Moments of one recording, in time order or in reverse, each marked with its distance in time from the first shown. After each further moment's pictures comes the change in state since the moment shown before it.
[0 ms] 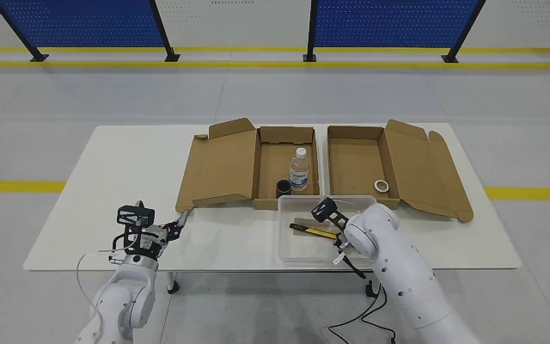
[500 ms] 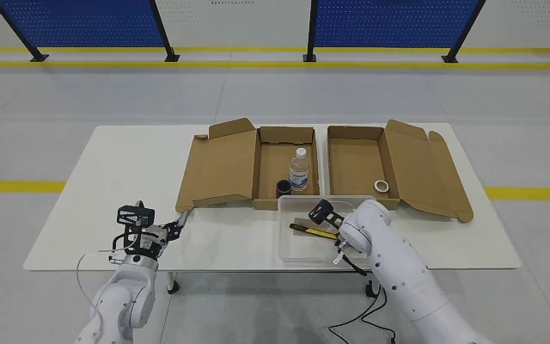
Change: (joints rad) left arm 0.000 0.000 0.000 0.000 0.000 0.000 0.000; right arm 0.054 -0.011 -0.053 0.073 -0.007 -0.050 0.028
